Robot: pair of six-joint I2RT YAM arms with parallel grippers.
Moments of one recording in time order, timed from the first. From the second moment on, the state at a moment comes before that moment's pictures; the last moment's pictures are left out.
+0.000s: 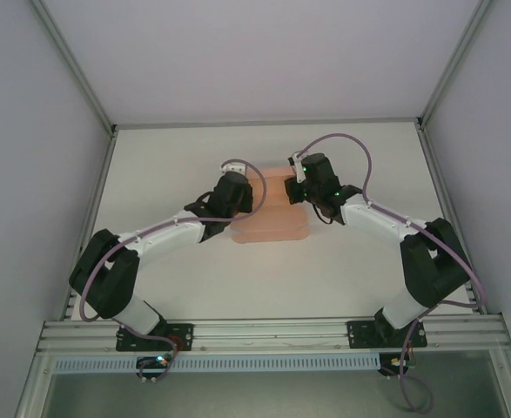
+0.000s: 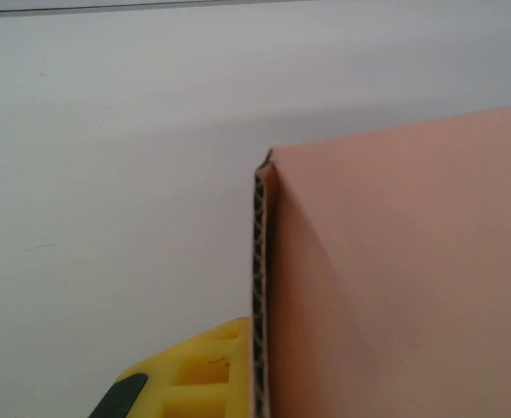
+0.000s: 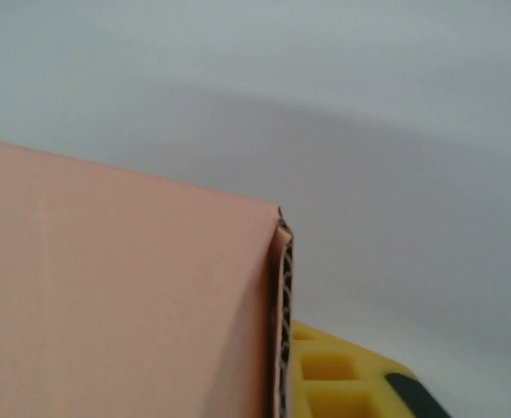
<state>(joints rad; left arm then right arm) -0.77 1.56 0.97 -0.04 -0.34 -0.41 0.47 1.60 1.05 -0.11 0.04 0.19</state>
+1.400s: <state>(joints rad) -0.80 1.56 1.01 -0.13 -0.34 -0.48 0.61 1.74 1.27 -0.43 0.53 0.47</state>
